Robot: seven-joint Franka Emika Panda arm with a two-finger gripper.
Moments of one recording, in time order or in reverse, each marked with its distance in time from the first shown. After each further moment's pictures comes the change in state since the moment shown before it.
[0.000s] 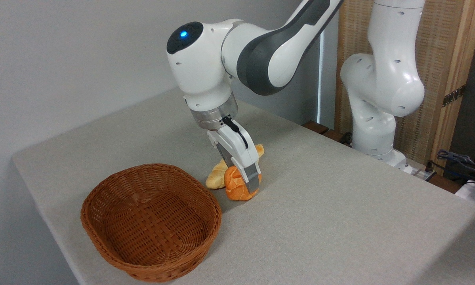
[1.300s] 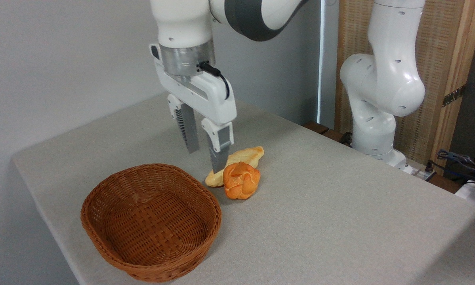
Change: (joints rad) arm 0.017 -0.020 0.002 0.224 0.000 -0.019 -0.129
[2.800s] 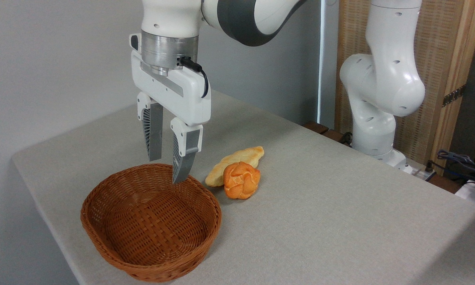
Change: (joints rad) arm 0.006 0.061 0.002 0.069 0.000 0.249 0.000
